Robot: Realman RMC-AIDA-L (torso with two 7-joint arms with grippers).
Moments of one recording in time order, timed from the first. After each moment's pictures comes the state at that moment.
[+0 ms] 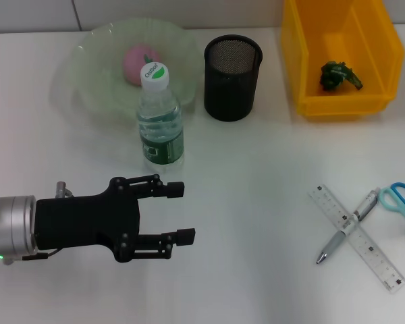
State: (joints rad) left arm -0.40 -1.98 1.30 0.46 1.45 1.63 -1.06; right arm 0.39 2.09 -1.21 -1.39 -2.81 -1.65 2.63
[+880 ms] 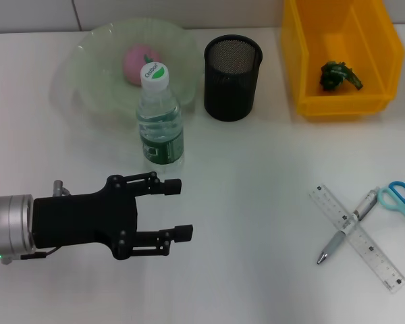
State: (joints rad) left arm -0.40 -1.98 1.29 0.46 1.45 1.63 -1.06; right arm 0.37 2.08 -1.15 -1.52 -2.76 -1.73 2.56
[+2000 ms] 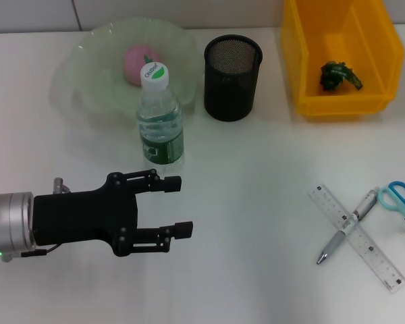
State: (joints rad) left arm -0.40 -1.98 1.28 0.46 1.45 1.62 -1.06; right arm 0.37 2.08 -1.23 -1.43 -2.79 -1.63 2.56
